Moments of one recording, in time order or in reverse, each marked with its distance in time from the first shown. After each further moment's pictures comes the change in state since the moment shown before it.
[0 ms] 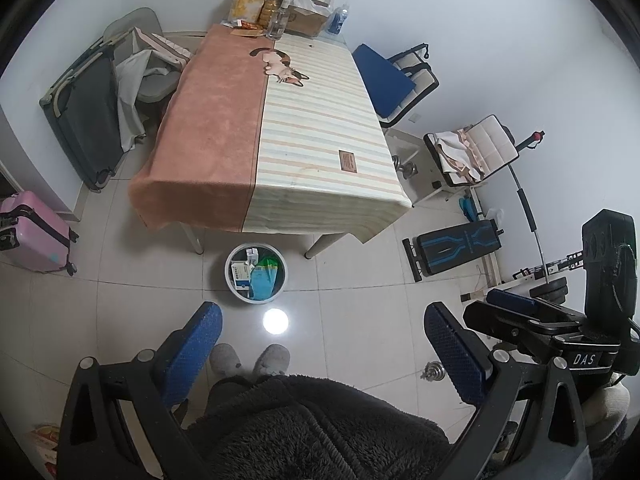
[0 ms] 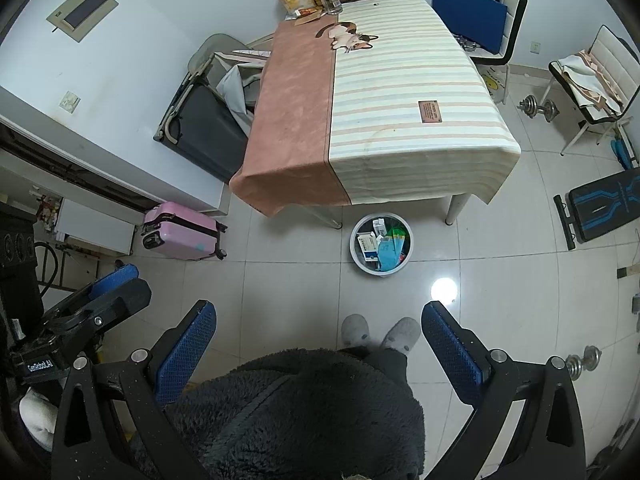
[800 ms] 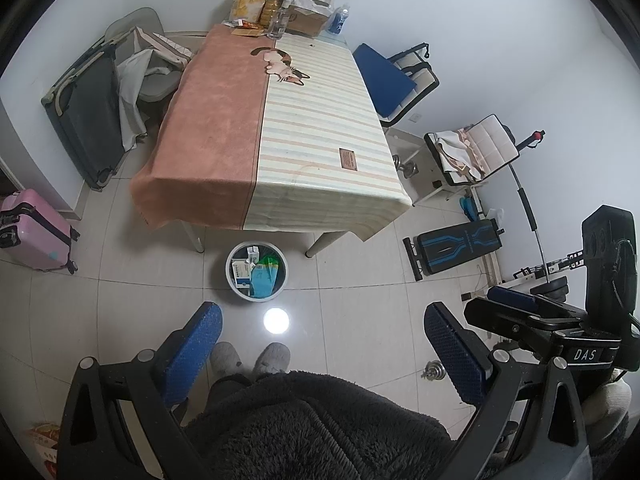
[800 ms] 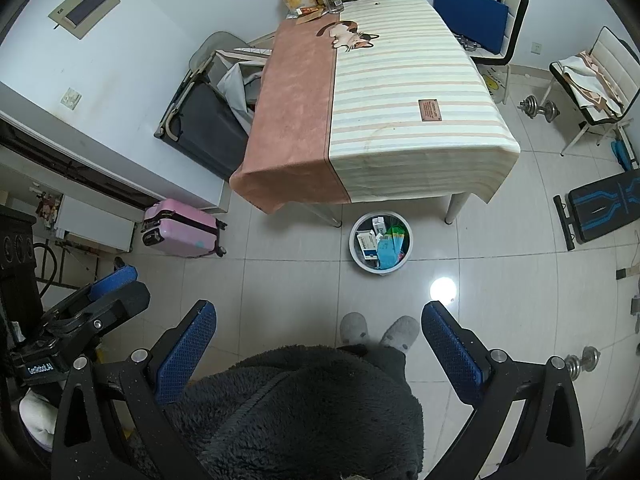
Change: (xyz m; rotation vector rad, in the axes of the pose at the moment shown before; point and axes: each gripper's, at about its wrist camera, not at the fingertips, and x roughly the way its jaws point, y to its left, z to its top) left arm -0.002 -0.005 -0.003 -0.011 -0.002 0.006; right arm -0.002 0.001 -0.007 -0.007 0.006 -0.003
